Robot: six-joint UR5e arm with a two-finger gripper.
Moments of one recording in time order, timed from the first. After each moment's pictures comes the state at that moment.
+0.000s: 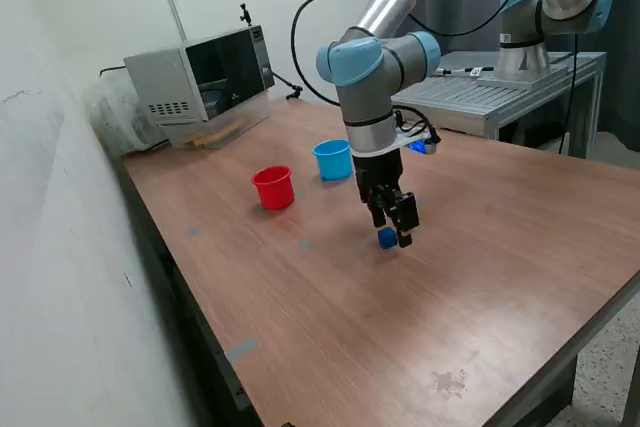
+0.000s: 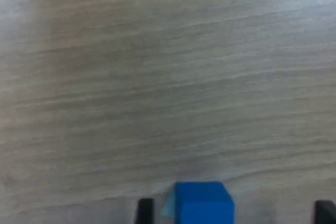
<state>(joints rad) 0.13 -0.61 1.12 -2.06 -1.52 3.44</state>
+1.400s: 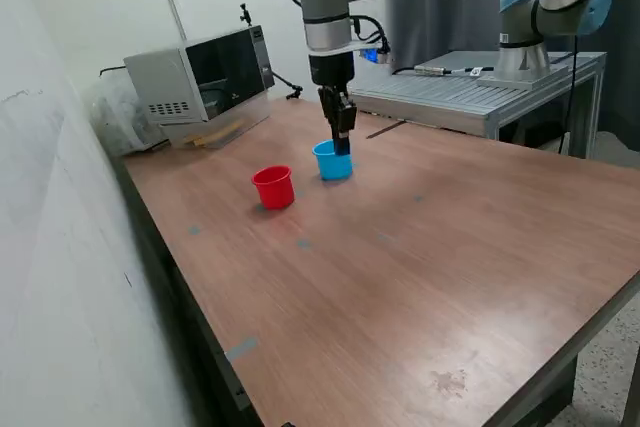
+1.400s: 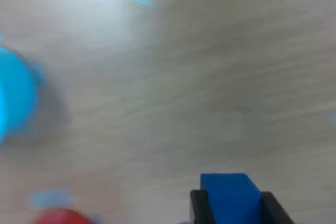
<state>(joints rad) -0.01 -0.90 1.27 -1.95 -1.68 3.44</state>
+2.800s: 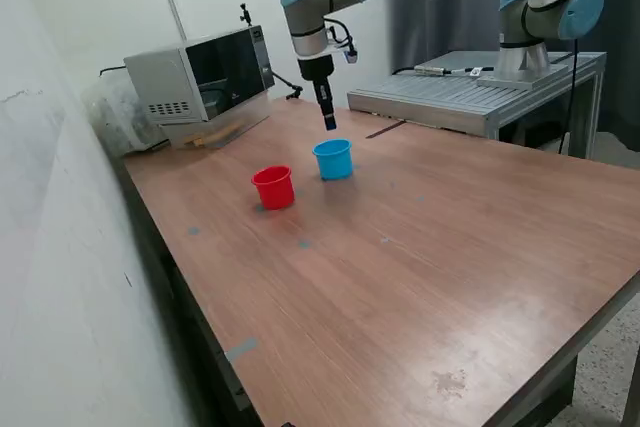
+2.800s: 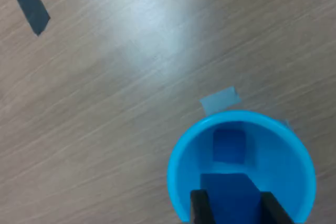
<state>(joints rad) -0.26 -1.03 1.53 -1.98 -1.77 3.41</state>
